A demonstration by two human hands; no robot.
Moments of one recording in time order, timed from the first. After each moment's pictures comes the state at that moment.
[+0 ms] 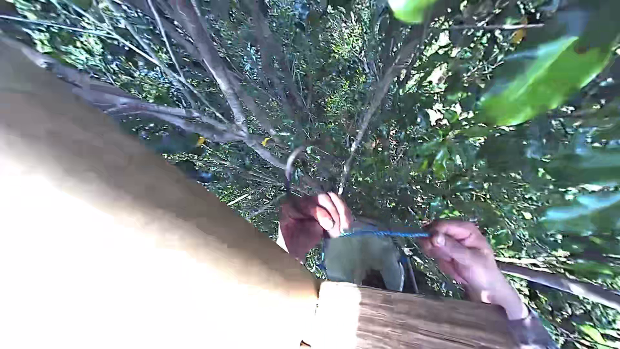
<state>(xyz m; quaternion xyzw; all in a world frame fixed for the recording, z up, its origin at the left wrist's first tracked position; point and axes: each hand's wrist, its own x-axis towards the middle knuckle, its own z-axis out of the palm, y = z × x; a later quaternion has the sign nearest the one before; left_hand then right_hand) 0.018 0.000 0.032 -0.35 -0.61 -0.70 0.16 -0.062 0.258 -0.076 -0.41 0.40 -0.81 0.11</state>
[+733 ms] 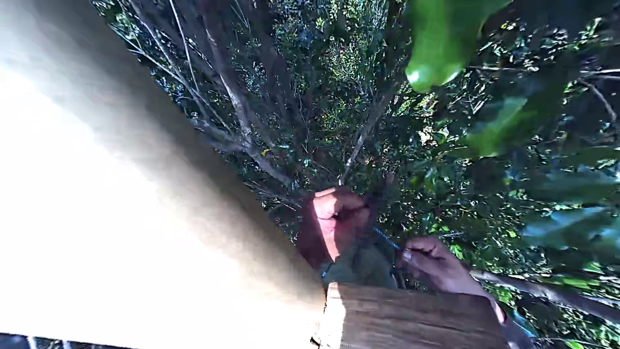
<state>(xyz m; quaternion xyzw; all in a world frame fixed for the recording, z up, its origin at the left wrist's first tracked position) 0.027 0.047 0.060 -0.23 -0.78 -0.51 0.30 -0.044 0.256 -0.068 -0.44 0.47 -0.75 0.17</state>
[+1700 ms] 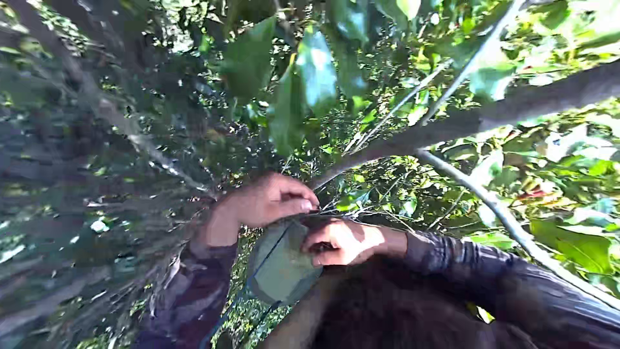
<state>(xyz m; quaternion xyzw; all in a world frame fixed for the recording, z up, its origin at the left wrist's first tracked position) -0.080 0.188 -0.021 -0.42 -0.76 -0.23 -0.44 0.067 0.338 -0.153 -0.31 0.70 -0.63 0.09</state>
